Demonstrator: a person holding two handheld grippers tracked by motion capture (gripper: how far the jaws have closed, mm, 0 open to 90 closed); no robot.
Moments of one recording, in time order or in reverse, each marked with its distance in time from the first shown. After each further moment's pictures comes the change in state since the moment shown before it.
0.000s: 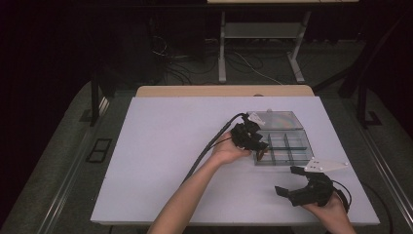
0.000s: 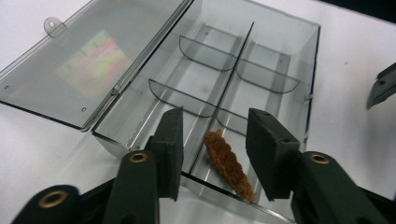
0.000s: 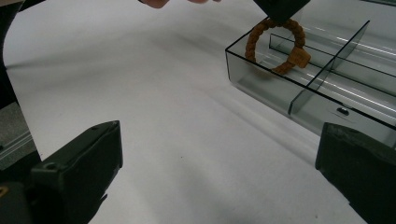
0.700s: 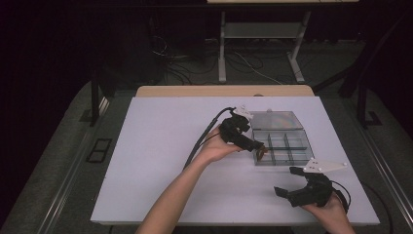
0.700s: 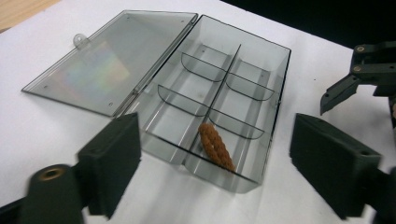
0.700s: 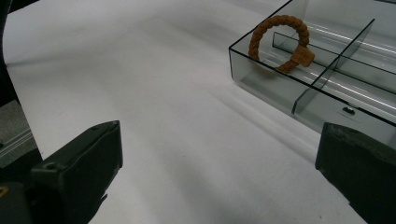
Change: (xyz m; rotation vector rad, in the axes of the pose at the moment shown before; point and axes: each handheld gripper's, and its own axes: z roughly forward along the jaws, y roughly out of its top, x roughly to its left) left arm 0.002 -0.003 -0.050 -0.064 -0.012 -0.041; right arm 0.002 0.000 0.001 0.000 0.000 -0.009
